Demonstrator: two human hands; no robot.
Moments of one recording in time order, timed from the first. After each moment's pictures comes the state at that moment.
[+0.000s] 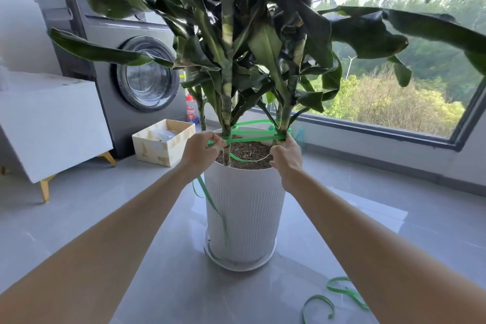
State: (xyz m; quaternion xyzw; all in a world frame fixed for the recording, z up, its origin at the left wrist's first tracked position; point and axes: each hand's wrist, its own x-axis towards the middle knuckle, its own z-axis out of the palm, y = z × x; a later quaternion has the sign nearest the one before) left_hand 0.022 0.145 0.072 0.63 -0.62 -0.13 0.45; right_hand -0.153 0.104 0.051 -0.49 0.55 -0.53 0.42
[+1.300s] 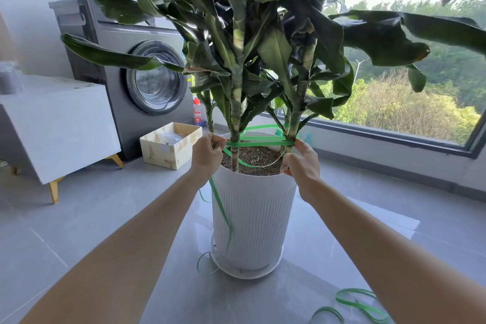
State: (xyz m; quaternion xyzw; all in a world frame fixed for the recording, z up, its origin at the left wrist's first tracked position) left_hand 0.024 0.121 0.061 0.62 -0.53 -0.18 0.55; right_hand -0.164 0.098 0.046 -0.52 0.53 -0.54 0.40
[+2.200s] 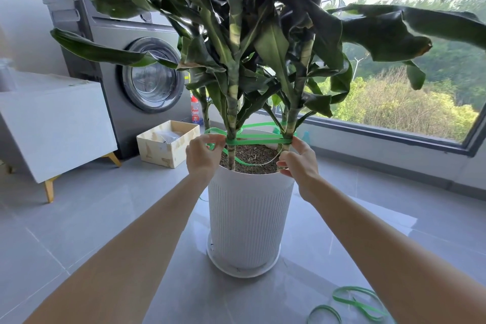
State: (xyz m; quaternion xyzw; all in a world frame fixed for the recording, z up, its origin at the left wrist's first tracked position) left_hand 0.014 0.114 0.052 0.66 -0.46 -0.12 0.57; right_hand -0.171 0.112 0.057 -0.52 0.51 -0.52 0.44
